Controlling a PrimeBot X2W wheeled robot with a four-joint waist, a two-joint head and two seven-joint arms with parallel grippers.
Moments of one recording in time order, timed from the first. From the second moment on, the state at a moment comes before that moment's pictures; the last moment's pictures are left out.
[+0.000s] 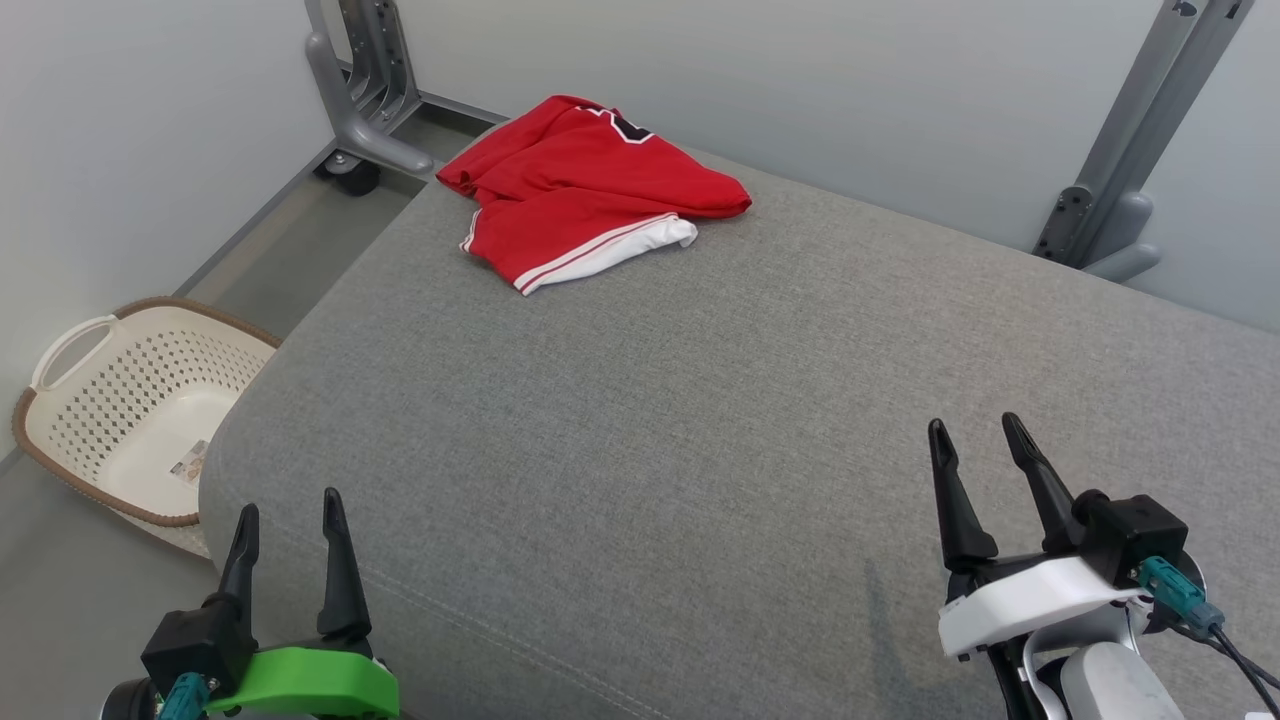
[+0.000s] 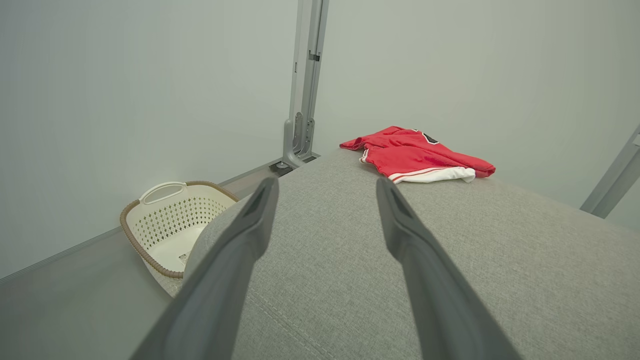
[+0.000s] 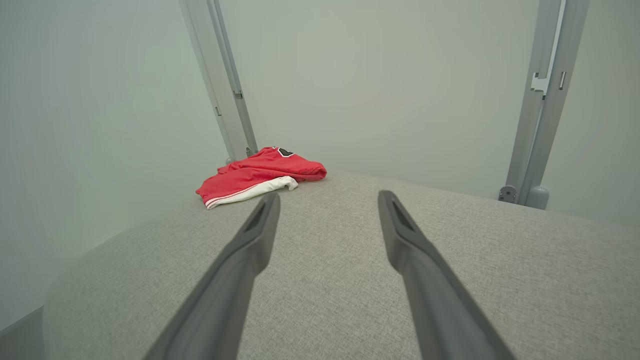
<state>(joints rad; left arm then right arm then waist) 0.01 0.07 -0.03 0.18 -0.27 0.02 -0.26 -0.07 -0.05 0.05 0.19 0.21 0.13 -0.26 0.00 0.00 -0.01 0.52</state>
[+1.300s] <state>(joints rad) -0.61 0.26 -0.02 0.50 -0.30 -0.09 -0.20 -0.20 -0.05 0.03 -0.09 0.13 0.13 -0.25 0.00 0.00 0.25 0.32</state>
